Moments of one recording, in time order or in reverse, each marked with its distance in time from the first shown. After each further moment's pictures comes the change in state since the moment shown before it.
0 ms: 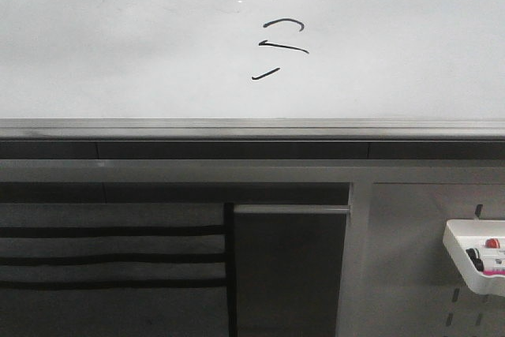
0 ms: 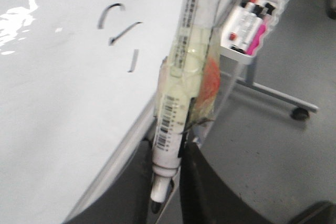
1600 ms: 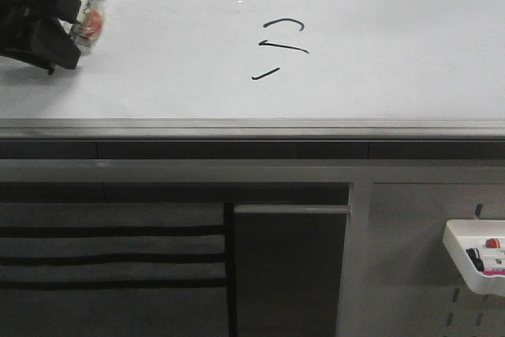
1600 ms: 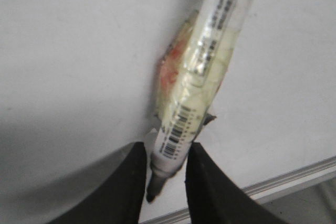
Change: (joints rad) left arm 0.165 0.334 0.006 -0.033 -0.342 -0.342; right arm -0.214 -0.070 0.000 -0.004 0.133 0.113
